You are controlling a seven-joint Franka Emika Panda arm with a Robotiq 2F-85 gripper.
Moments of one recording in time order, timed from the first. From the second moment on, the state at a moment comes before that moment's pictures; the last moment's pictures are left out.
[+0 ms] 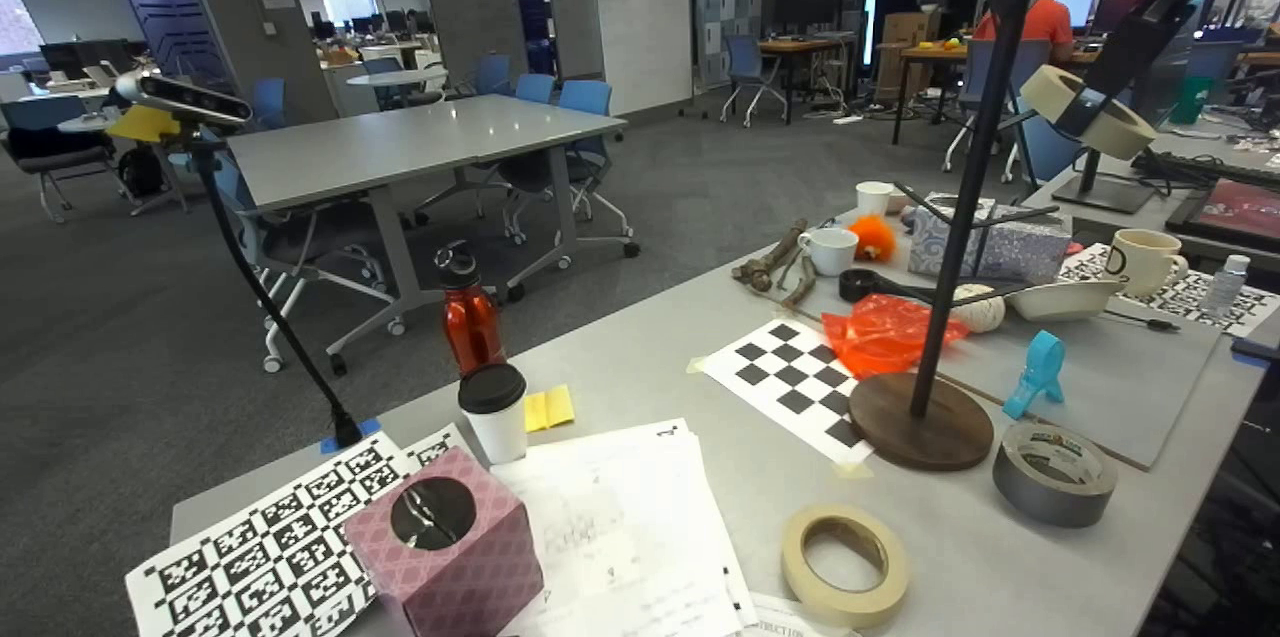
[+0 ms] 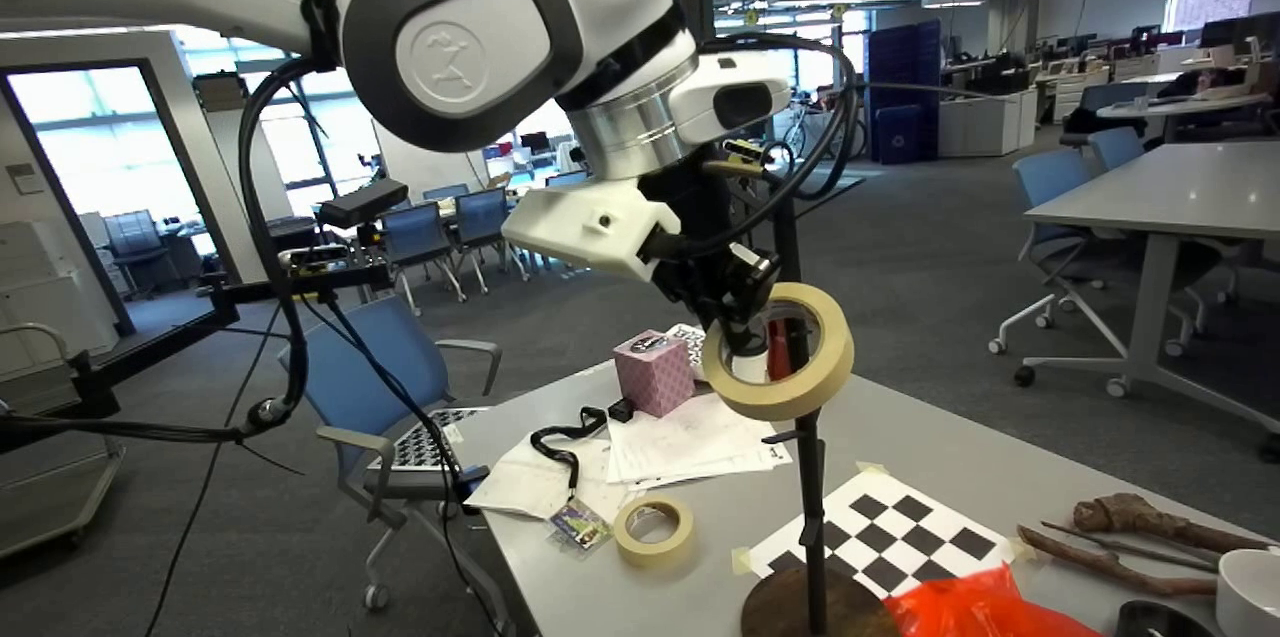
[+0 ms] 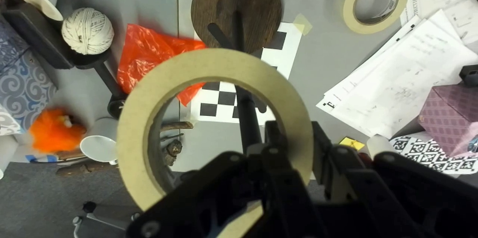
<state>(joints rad) -0.06 -0.19 -0.17 -2.17 0.15 2.30 -0.41</state>
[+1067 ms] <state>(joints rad) -0.06 -0.16 -0.17 -2.13 0.16 2.30 -0.43</state>
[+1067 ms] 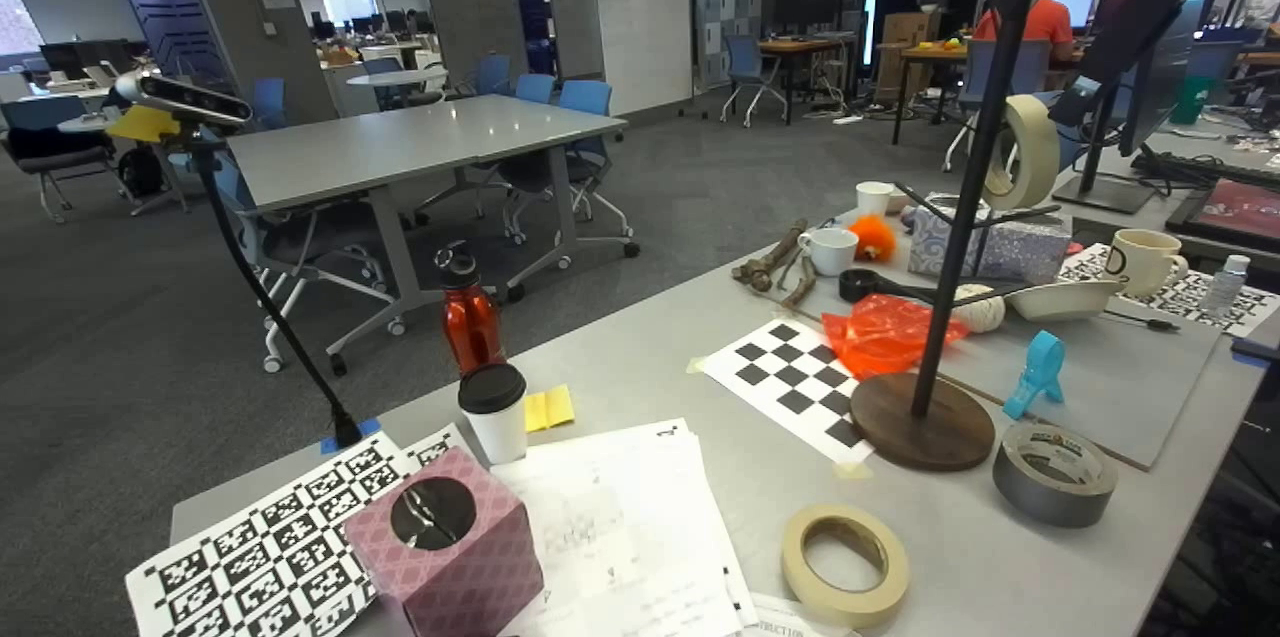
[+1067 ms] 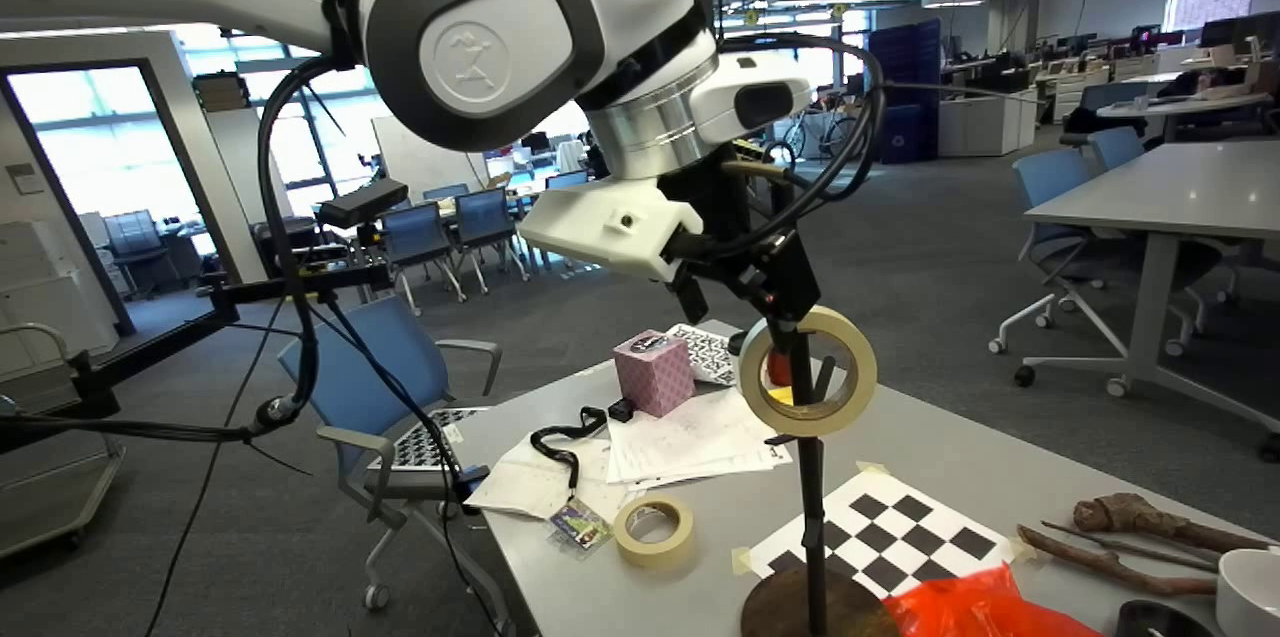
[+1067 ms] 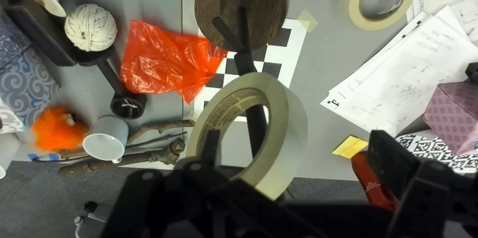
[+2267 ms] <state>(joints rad) -0.08 -0.24 -0.15 -2.24 -0.08 2.25 -0.17</state>
